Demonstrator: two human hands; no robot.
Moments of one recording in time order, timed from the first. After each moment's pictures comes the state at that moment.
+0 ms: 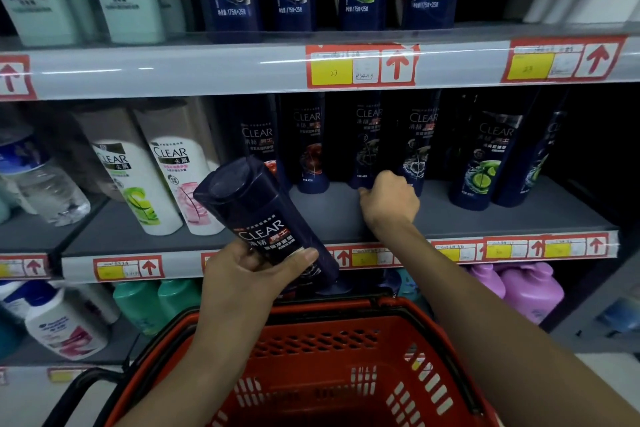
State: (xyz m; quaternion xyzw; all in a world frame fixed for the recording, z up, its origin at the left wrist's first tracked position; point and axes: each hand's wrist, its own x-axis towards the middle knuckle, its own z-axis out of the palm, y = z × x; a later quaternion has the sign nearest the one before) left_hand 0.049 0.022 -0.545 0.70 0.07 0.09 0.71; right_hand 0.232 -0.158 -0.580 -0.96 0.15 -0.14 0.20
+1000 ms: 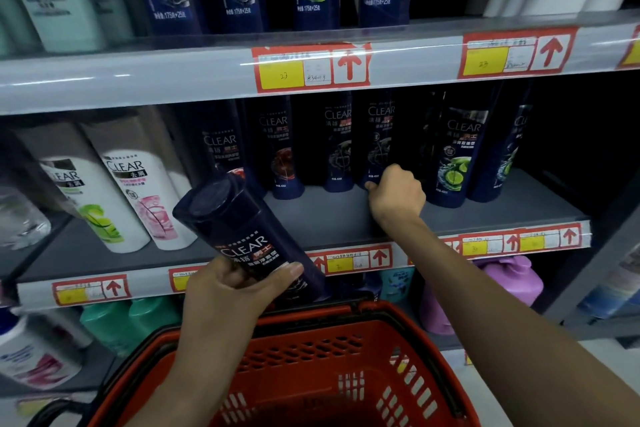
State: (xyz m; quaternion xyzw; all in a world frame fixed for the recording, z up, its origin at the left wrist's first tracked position) left_hand 0.057 0.005 -0.557 0.73 0.07 0.08 0.68; right_hand 0.246 -0.214 -0.581 -0.95 0.18 -0.15 0.23
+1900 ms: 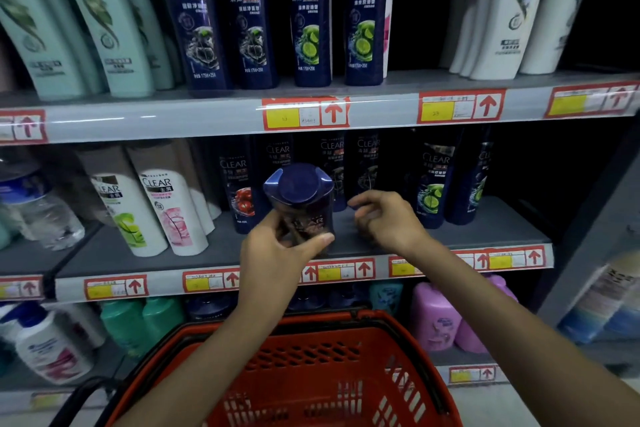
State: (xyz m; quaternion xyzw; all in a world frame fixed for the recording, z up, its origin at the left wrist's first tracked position) left_hand 0.084 -0.041 -0.538 0.80 -0.02 0.19 0.57; right_hand 0.183 -0.239 -0.555 -0.88 -0.05 -0.08 0.46
